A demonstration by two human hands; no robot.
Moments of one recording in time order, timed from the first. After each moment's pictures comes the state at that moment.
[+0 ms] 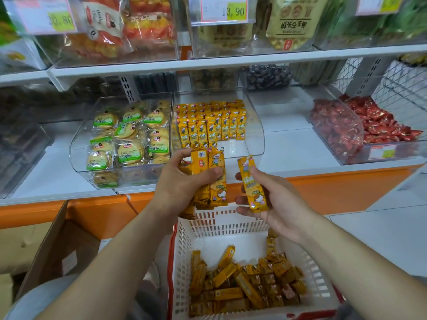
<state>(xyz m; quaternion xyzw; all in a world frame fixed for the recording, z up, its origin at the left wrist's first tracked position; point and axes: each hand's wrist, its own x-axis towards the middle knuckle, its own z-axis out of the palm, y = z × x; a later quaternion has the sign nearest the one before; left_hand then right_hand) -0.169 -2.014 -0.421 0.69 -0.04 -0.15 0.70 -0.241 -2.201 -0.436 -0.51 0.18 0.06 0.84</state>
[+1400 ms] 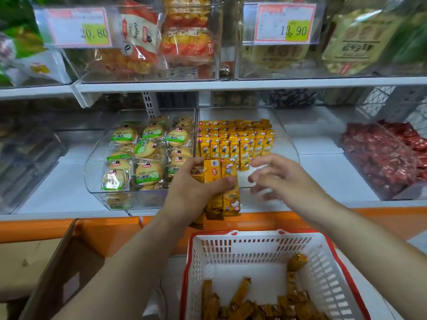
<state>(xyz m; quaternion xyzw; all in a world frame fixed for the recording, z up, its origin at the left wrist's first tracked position) -0.100 -1.997 -0.424 0.74 -0.01 -0.12 0.66 -0.142 -2.201 -0.417 -0.76 0.05 0.00 0.64</state>
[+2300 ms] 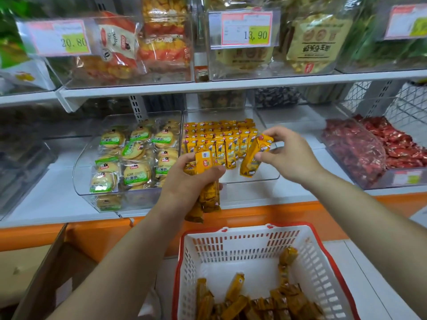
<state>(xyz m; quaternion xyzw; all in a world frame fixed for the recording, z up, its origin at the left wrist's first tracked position) -0.119 -2.015 -0.408 0.69 -0.03 -0.14 0.71 -0.119 -2.253 -0.408 -0.87 0.06 -0.16 0.47</state>
